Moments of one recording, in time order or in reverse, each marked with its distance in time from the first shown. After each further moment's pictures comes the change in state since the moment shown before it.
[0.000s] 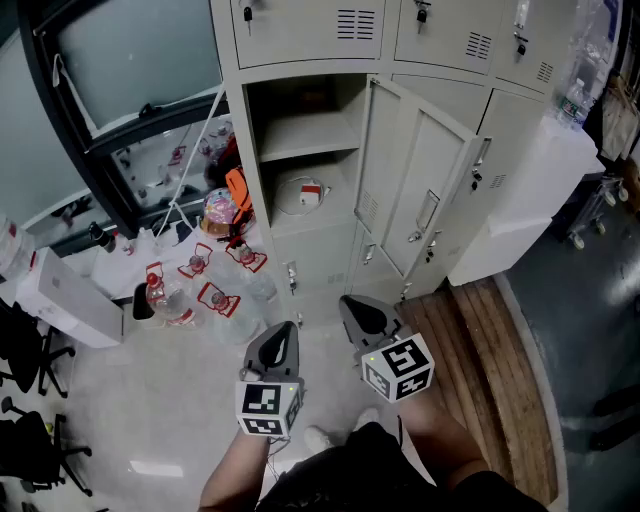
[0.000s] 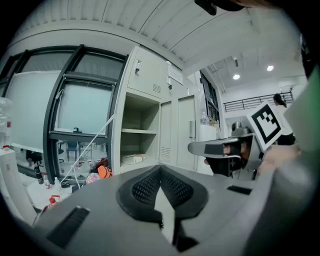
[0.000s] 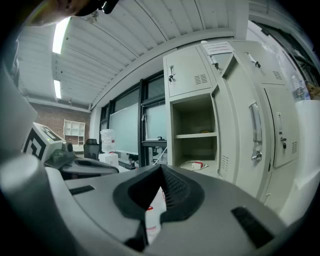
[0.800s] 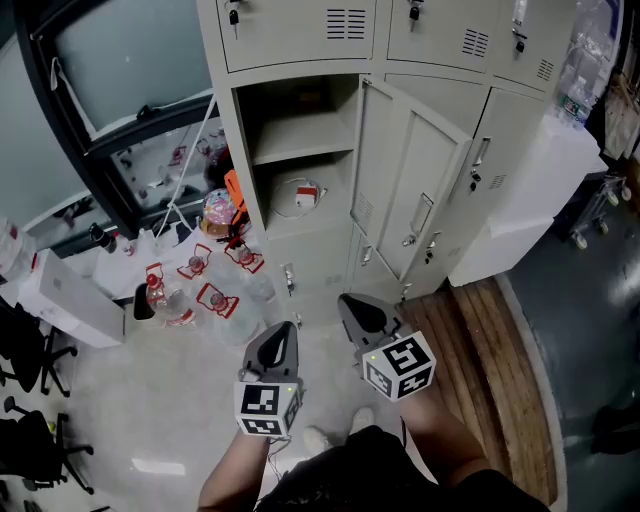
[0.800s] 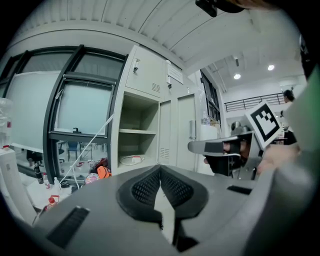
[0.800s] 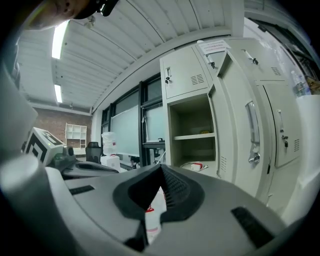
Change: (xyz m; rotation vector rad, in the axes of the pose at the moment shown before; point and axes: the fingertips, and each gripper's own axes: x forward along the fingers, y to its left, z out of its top) left arm 0.013 -0.010 0.003 -0.004 0.000 0.009; right arm -0.002 -0.017 0.005 0.025 -0.017 0.026
